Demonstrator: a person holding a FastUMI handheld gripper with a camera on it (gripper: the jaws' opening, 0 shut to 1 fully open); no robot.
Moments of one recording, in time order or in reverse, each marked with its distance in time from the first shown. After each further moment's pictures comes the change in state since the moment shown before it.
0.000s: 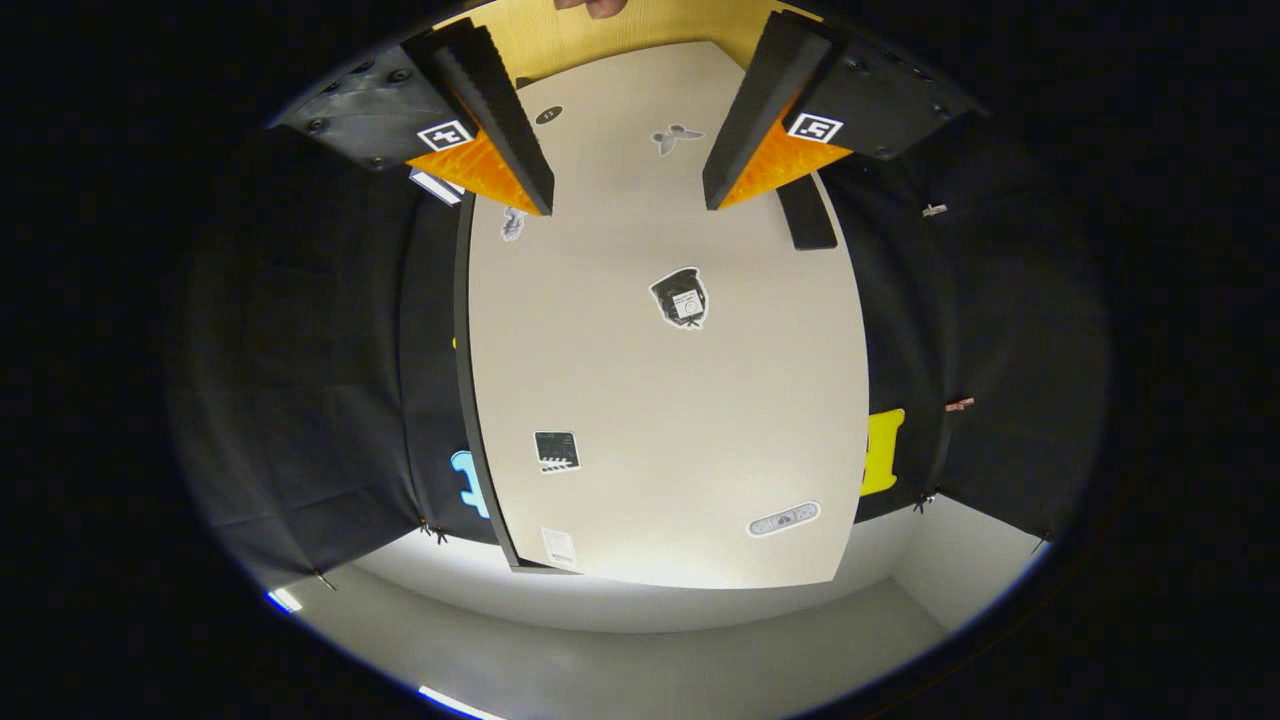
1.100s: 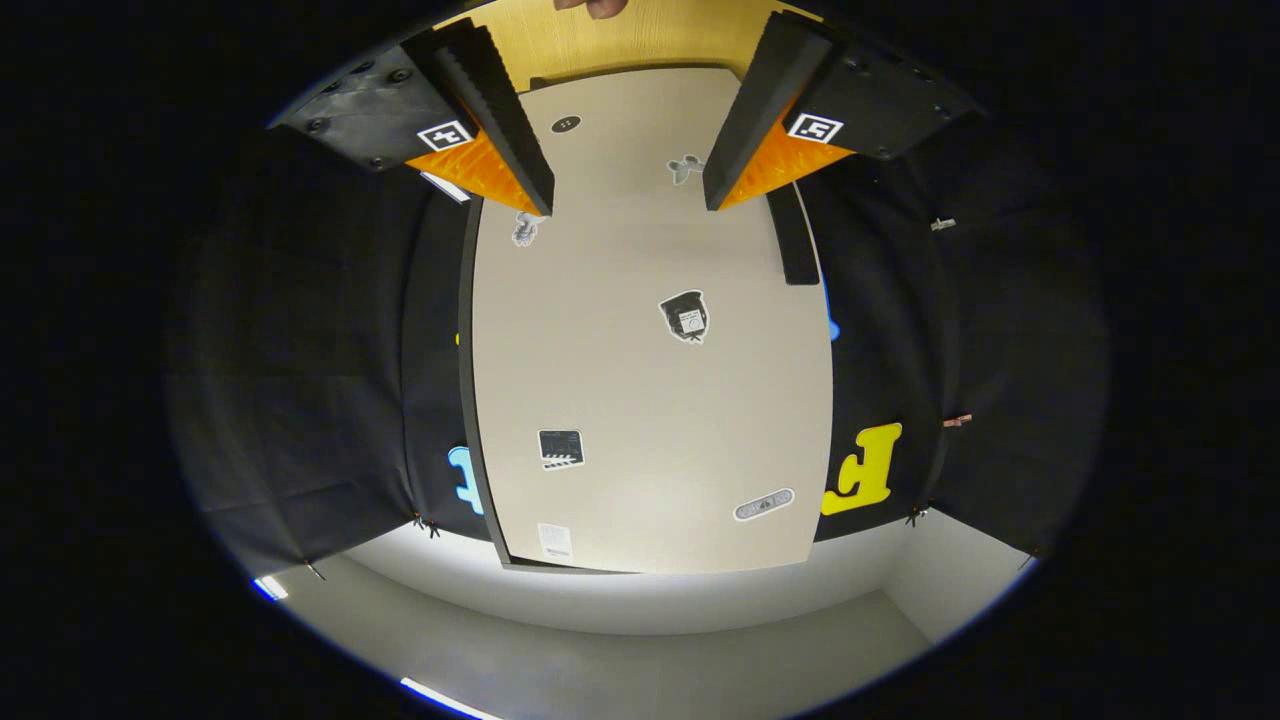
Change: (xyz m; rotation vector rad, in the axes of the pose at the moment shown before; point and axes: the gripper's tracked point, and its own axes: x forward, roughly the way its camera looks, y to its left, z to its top) arm -0.010 -0.003 -0.002 -0.034 0.003 0.005
